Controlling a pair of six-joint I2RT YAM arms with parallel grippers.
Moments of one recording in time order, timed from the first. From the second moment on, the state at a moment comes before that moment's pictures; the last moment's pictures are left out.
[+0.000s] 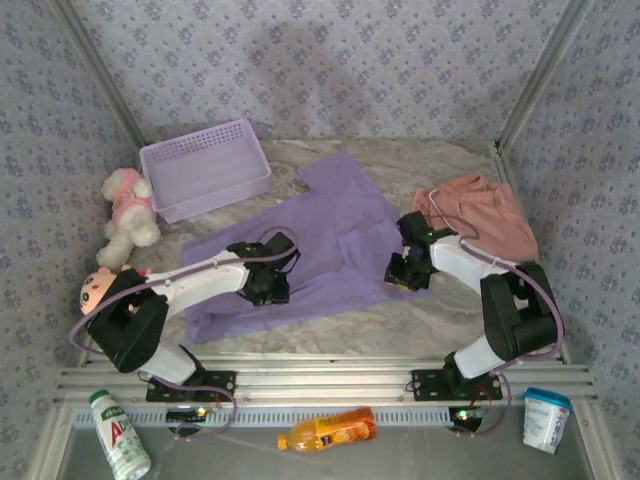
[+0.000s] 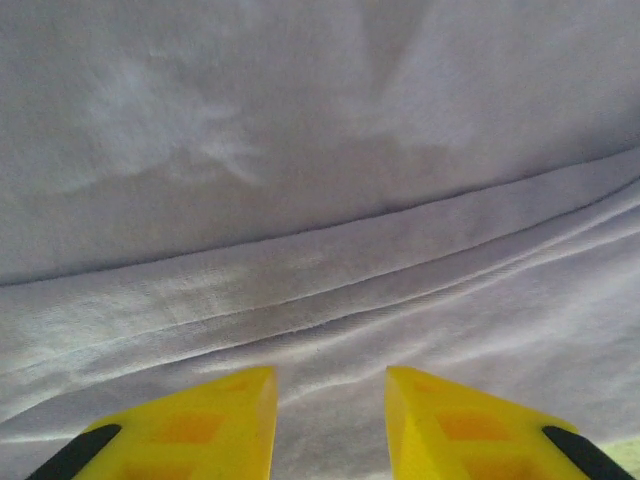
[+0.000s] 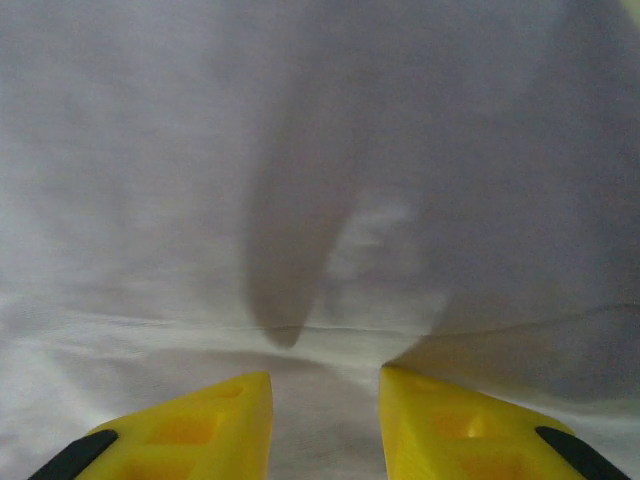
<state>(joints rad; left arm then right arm) -0.77 1.51 0.89 -0.78 -0.01 -0.82 0.32 1.52 0.82 -0.69 -0.17 0.61</state>
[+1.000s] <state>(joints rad) -0.78 1.23 0.73 -1.07 0.05 -0.86 0.05 1.58 0.88 -0.72 -0.12 0.57</state>
